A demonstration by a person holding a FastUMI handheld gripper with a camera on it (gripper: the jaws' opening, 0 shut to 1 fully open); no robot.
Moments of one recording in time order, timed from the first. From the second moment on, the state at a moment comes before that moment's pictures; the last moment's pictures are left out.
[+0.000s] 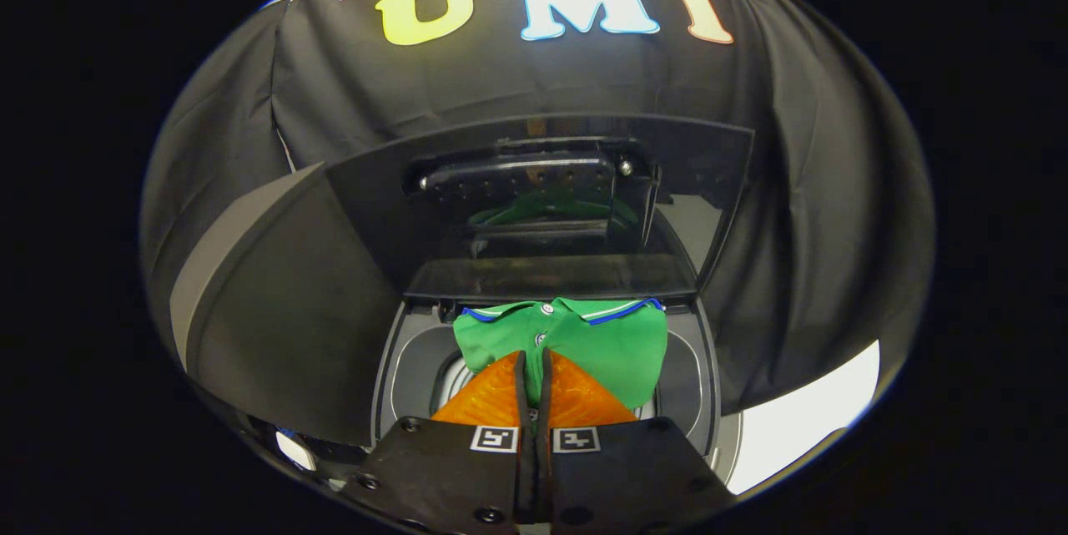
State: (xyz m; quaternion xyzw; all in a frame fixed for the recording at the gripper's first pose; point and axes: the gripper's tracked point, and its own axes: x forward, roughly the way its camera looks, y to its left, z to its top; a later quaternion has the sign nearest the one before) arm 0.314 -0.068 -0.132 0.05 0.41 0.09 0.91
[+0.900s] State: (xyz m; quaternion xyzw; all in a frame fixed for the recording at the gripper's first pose) arm 0.310 -0.056 -0.197 0.03 0.46 0.08 0.88
